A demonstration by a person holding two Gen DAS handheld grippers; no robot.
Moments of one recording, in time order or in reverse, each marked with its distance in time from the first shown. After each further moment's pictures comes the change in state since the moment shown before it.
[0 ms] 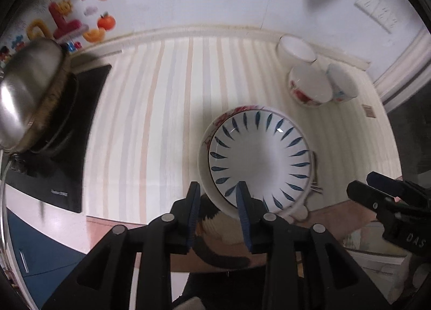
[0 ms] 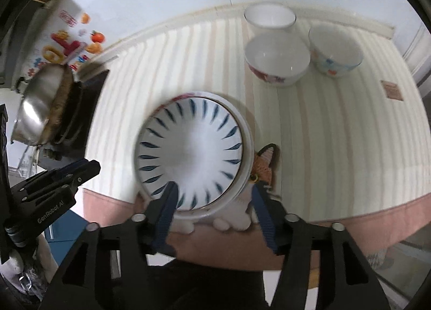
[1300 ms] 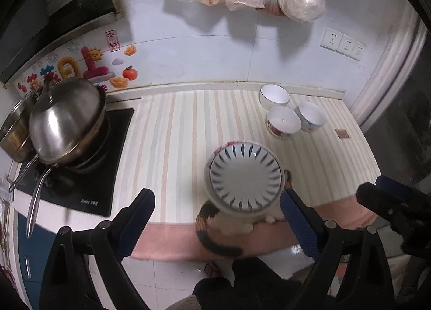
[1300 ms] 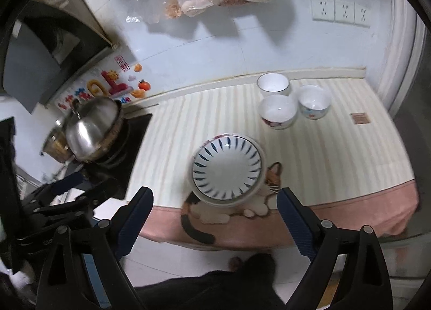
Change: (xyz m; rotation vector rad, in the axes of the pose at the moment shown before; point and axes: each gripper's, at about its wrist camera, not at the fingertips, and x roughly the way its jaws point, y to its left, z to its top) left arm -0.116 -0.015 -0.033 0.019 -0.244 0.014; right arm -0.177 0.051 -0.090 0.008 -0.306 0.047
